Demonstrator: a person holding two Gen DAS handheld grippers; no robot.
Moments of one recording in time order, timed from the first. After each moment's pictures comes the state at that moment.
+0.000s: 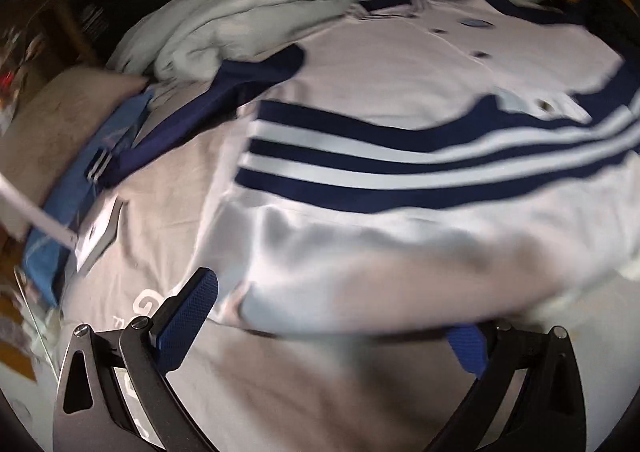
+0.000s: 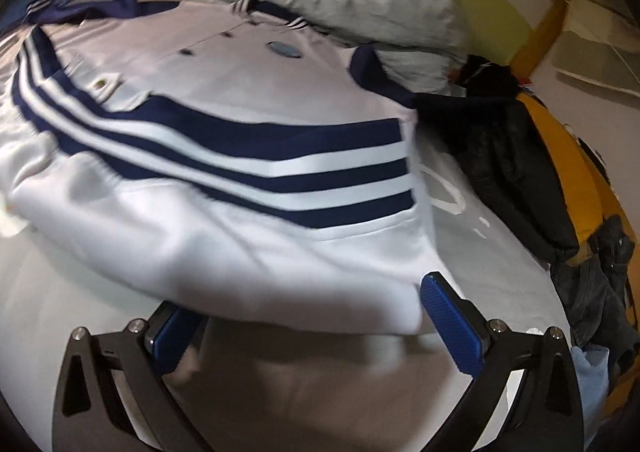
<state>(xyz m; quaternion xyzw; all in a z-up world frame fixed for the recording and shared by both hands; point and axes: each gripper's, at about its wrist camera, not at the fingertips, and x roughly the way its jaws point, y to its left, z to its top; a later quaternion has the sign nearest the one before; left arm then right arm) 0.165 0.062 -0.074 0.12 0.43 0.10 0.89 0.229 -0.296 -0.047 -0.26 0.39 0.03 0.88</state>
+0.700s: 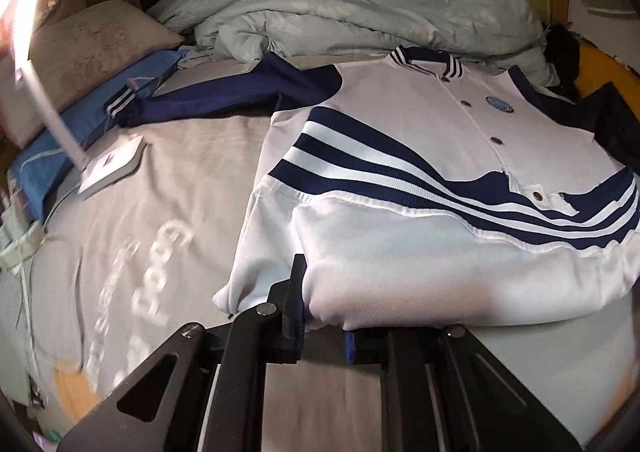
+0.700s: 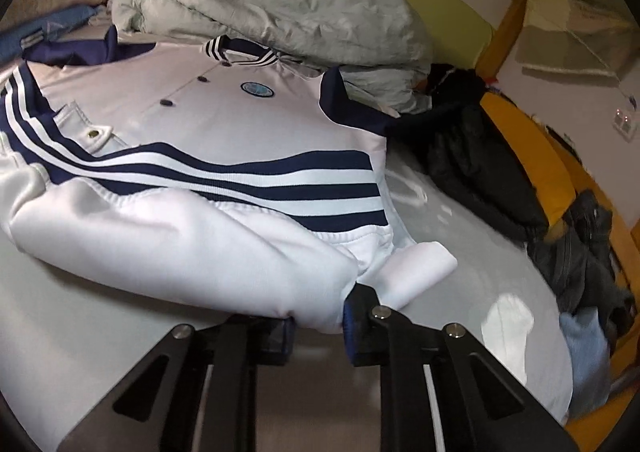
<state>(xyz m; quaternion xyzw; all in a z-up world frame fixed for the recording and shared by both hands) 0.086 0.084 -0.023 -0.02 0.41 0.10 0.91 0.165 -0.305 -0.007 -0.21 0.36 0.02 0.91</state>
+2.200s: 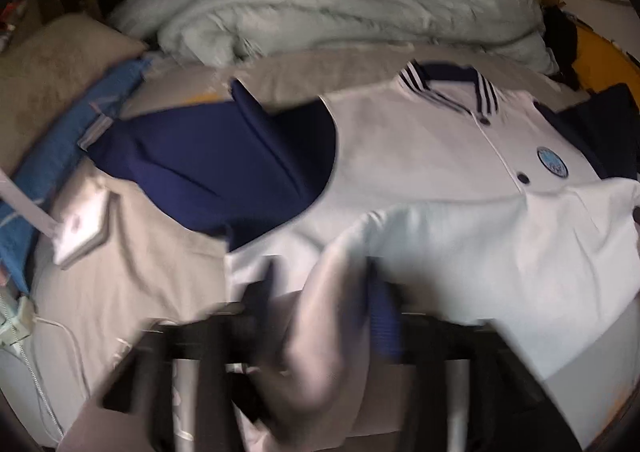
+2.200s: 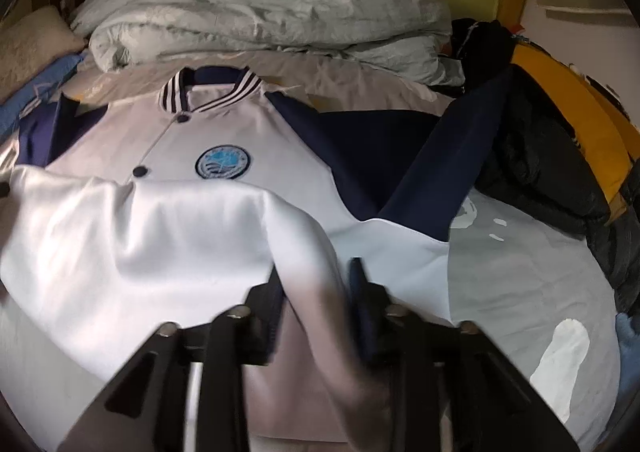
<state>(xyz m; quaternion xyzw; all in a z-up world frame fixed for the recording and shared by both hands) 0.186 0.116 -0.005 0.01 0.43 0.06 0.90 0.264 -0.313 0.006 -0.10 0.42 0.06 0.90</state>
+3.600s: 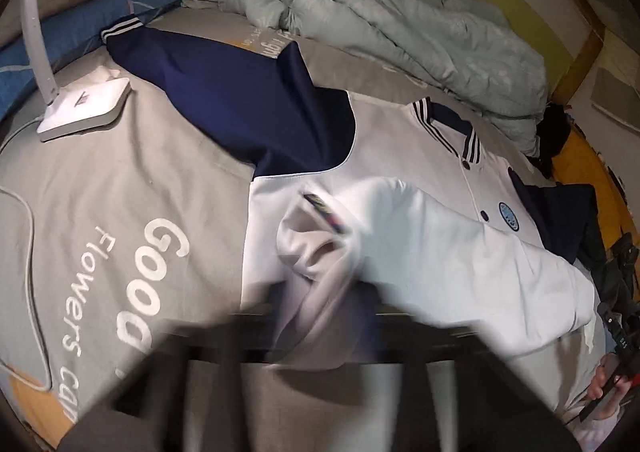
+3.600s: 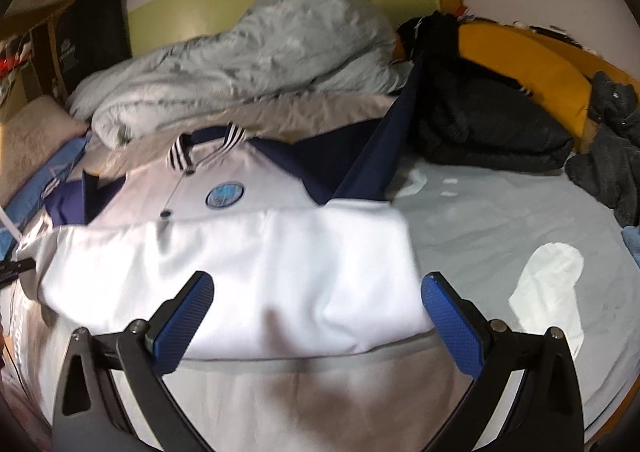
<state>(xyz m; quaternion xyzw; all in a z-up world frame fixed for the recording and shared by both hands) 0.129 0.177 -0.015 -0.20 0.43 0.03 0.88 0.198 -0.373 0.032 0.02 0.37 0.06 0.92</state>
